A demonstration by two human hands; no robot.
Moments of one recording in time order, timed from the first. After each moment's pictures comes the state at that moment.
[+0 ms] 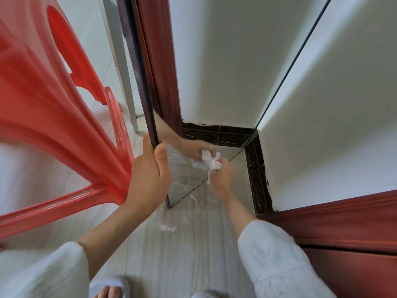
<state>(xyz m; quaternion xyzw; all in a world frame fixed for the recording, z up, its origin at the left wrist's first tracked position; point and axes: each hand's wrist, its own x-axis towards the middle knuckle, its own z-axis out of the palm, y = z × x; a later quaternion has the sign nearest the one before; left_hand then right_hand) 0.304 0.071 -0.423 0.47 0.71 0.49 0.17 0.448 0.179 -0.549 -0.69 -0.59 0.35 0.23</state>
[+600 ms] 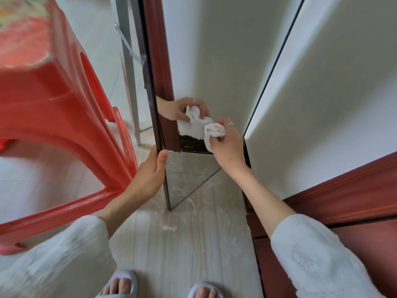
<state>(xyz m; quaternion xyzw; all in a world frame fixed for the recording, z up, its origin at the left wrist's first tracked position) 0.287 0.057 -0.403 0.48 0.66 0.43 0.39 0.438 0.167 -0.370 -0.53 -0.73 0.29 0.33</state>
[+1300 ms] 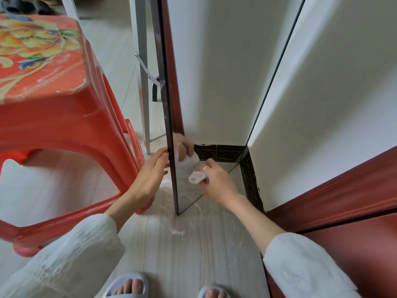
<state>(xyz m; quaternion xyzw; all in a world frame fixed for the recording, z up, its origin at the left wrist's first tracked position) 0.277 0.041 -0.352 0.43 0.61 0.49 0.45 0.440 0.119 -0.413 -0.44 -0.87 0.20 0.15</state>
